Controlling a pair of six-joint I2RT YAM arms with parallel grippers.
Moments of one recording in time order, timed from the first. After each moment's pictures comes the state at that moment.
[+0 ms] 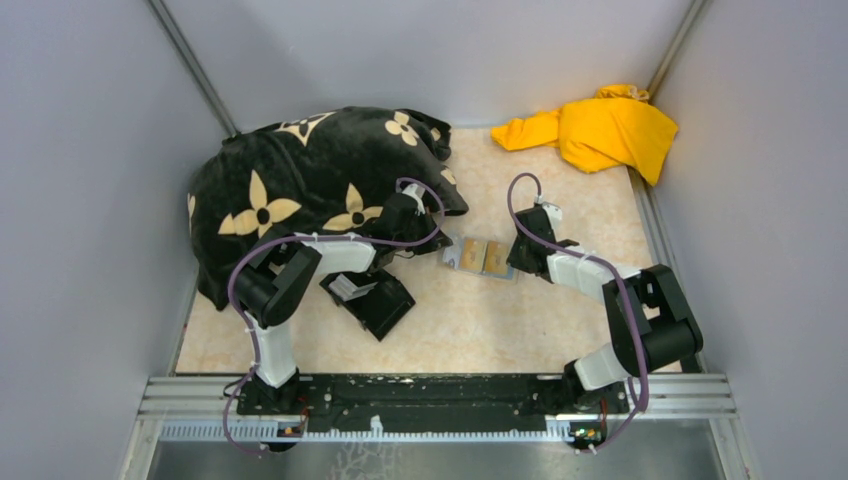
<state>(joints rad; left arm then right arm) -0.69 1.90 1.01 0.35 0.16 -0.81 0.35 1.47 0.68 -0.14 0.22 0.65</state>
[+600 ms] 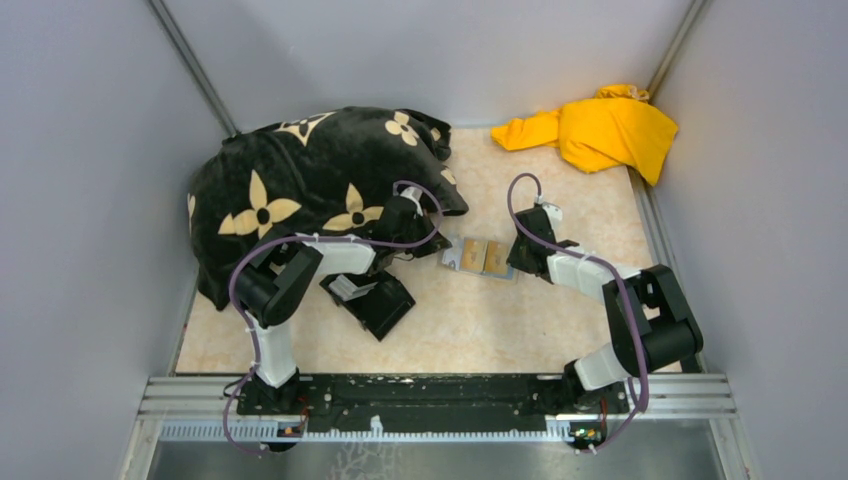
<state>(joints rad) -0.69 1.90 0.99 0.36 0.15 -0.86 0.35 1.47 0.68 -0.13 0.22 0.65</state>
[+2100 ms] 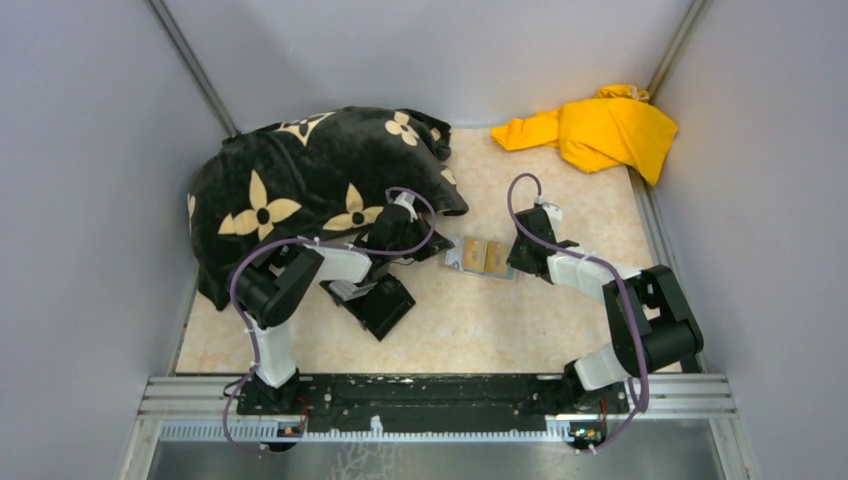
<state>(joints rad) -0.69 1.90 0.88 0.56 0.17 -1.00 0.35 1.46 0.67 -0.13 0.22 0.65</state>
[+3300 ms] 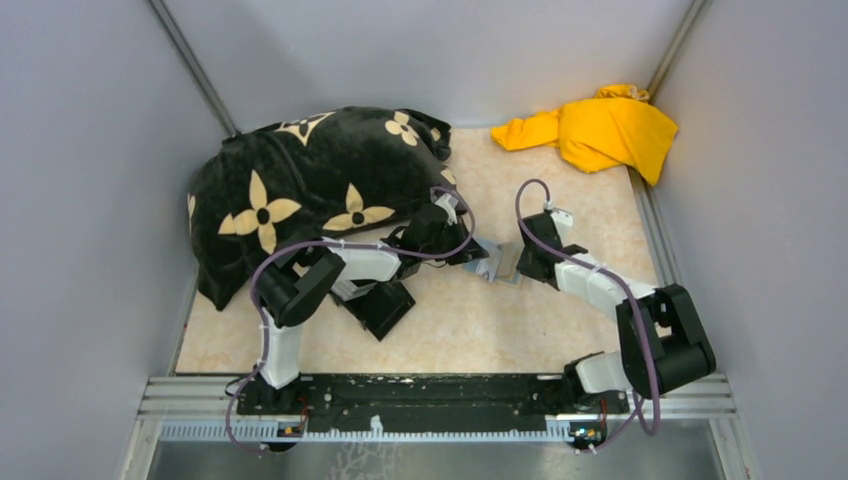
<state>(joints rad) -0.84 1.99 1.09 0.46 0.21 -0.92 0.35 1.36 0.65 -0.27 0.31 0.65</state>
